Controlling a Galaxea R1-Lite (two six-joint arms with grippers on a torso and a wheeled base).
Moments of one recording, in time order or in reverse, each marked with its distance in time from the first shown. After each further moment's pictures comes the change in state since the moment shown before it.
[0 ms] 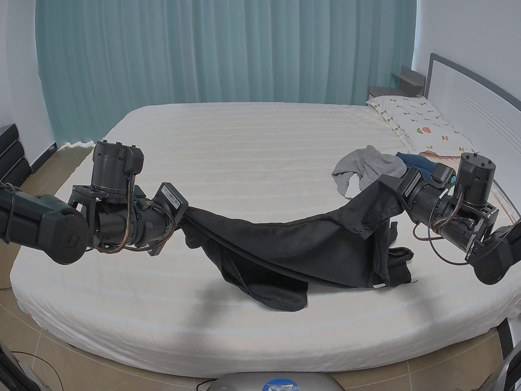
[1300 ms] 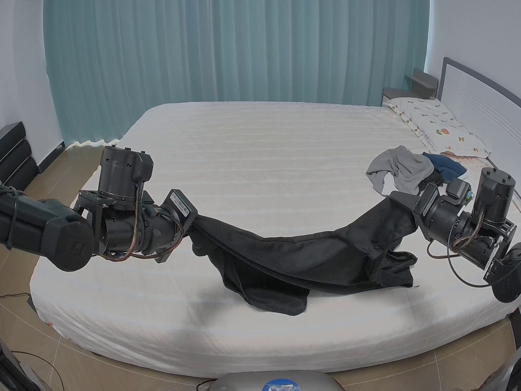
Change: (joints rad) left arm -0.048 0.001 0.013 0.003 0.011 -0.001; right arm -0.001 -0.142 0.159 0.005 0.050 0.001
